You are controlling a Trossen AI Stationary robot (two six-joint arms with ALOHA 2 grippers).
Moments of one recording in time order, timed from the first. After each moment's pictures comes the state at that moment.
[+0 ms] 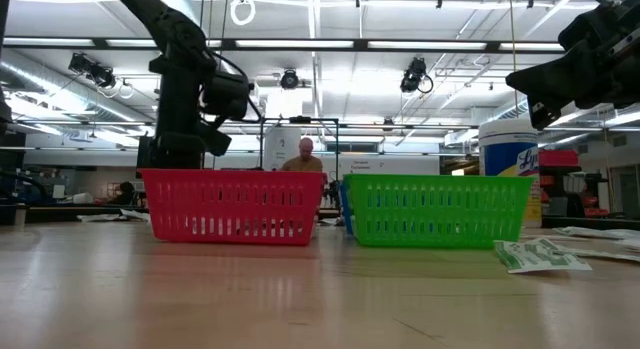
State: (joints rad) left arm 0.53 1.58 0.91 -0.87 -0.07 -0.04; right arm -0.01 0.01 0.02 0.01 -0.01 0.14
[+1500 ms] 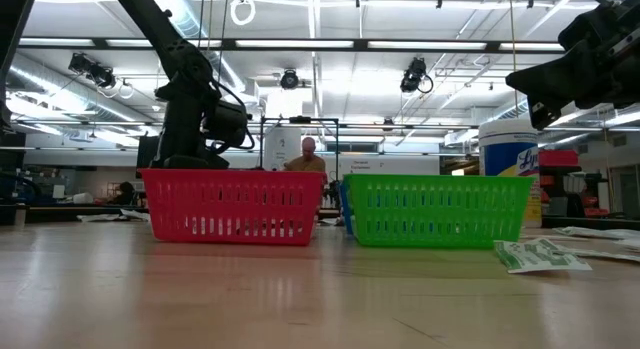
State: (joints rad) left arm 0.65 1.71 0.91 -0.81 -0.01 -0.02; right arm 0.00 0.01 0.02 0.01 -0.01 0.14
